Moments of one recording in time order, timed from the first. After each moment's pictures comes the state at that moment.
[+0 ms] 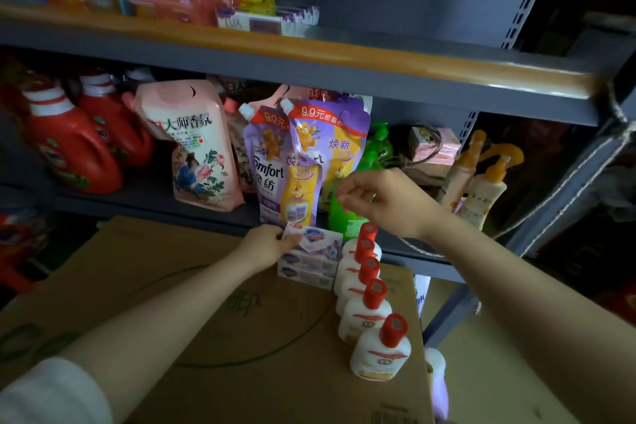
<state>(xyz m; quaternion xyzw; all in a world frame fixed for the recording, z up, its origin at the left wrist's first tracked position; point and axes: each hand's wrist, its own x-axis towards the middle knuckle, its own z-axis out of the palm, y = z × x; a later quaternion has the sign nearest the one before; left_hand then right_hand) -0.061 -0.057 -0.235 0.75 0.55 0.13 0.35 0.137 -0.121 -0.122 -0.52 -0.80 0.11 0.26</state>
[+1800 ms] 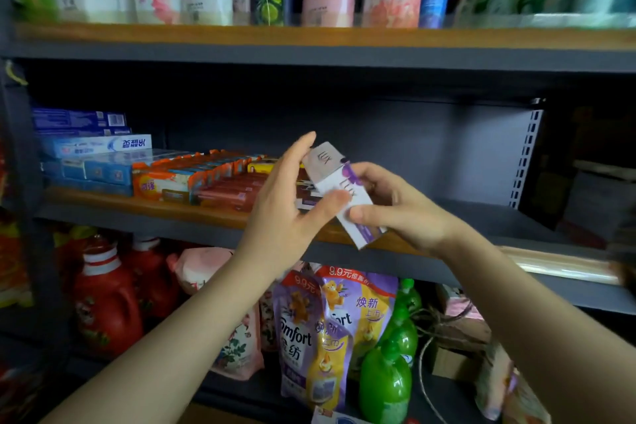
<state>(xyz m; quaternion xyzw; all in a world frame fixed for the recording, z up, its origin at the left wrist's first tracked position) -0.071 -0.036 0.019 0.76 0.25 0.59 0.10 0.107 -0.050 0.046 -0.32 -0.77 0.36 0.43</state>
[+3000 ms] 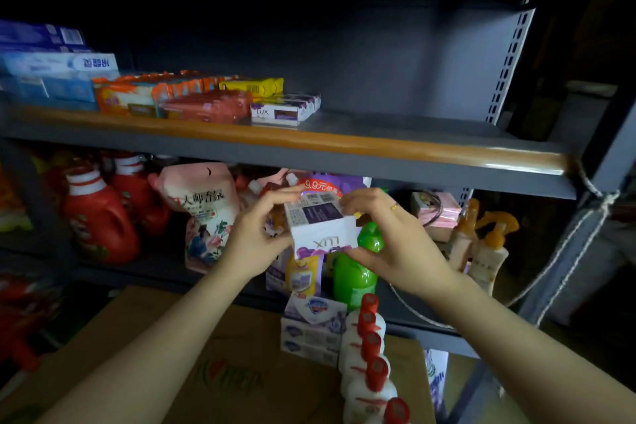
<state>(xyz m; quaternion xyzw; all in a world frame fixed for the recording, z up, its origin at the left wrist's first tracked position) -0.065 -0.051 -0.121 0.77 0.29 0.52 0.20 0.143 -0.122 -0.090 -0.38 -0.84 -0.07 0.40</state>
